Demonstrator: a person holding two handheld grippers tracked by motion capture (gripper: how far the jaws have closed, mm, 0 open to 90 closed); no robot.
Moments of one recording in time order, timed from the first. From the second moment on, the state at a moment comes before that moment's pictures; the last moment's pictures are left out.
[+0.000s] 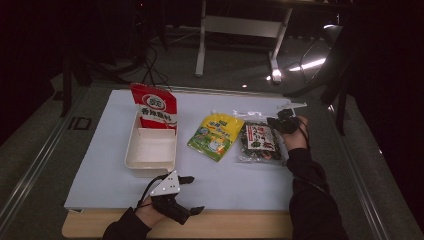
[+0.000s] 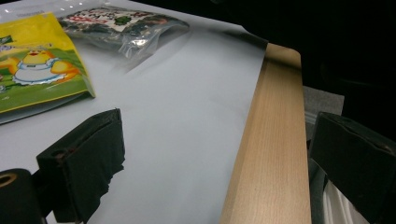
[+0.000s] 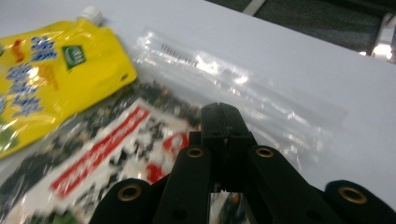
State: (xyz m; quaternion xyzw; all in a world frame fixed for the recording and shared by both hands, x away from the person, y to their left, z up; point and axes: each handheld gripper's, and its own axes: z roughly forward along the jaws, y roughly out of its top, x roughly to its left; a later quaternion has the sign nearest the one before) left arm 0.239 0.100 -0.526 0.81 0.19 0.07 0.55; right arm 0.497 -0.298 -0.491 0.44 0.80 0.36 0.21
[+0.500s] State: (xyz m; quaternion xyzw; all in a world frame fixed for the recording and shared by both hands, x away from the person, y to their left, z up) left arm 0.234 0.111 -0.530 0.81 0.22 0.08 0.55; right arm 0.552 -0.267 -0.492 0.47 0.79 0.32 0.22
